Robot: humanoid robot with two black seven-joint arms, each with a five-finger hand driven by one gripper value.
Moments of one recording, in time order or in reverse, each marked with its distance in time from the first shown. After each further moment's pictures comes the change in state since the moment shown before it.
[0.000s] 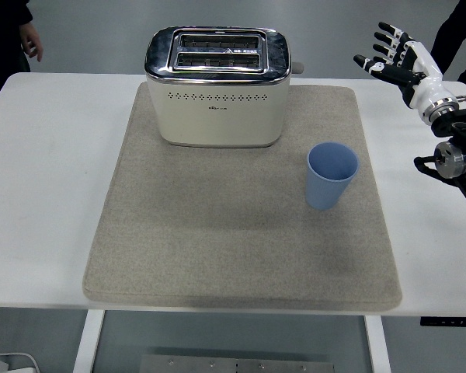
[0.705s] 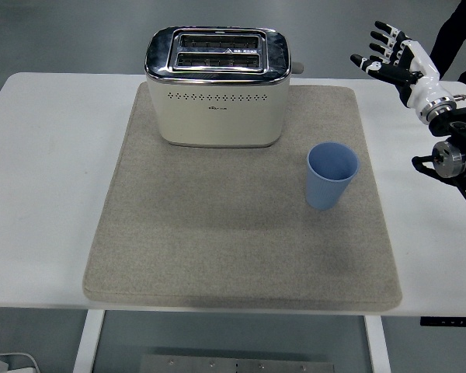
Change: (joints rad) left arm 0.001 0.000 -0.008 -0.002 -0.004 0.000 -0.009; right arm 0.003 -0.003 0.000 0.016 0.000 0.003 -0.001
